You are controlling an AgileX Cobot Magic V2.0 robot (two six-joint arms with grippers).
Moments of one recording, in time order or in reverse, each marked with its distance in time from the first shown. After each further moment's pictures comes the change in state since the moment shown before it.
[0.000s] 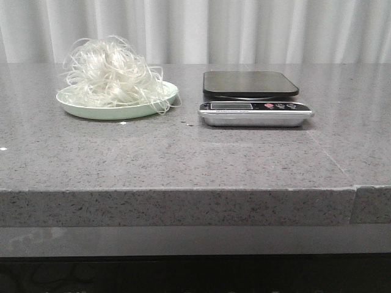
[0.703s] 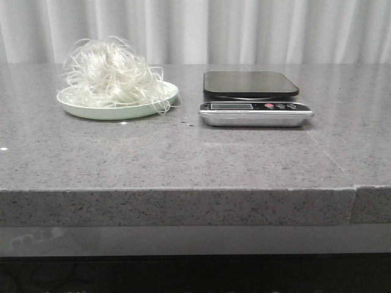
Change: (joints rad) left arm 0.478 -0.550 0.765 -0.046 -0.482 0.000; right arm 0.000 0.000 0.000 0.000 0.000 0.000
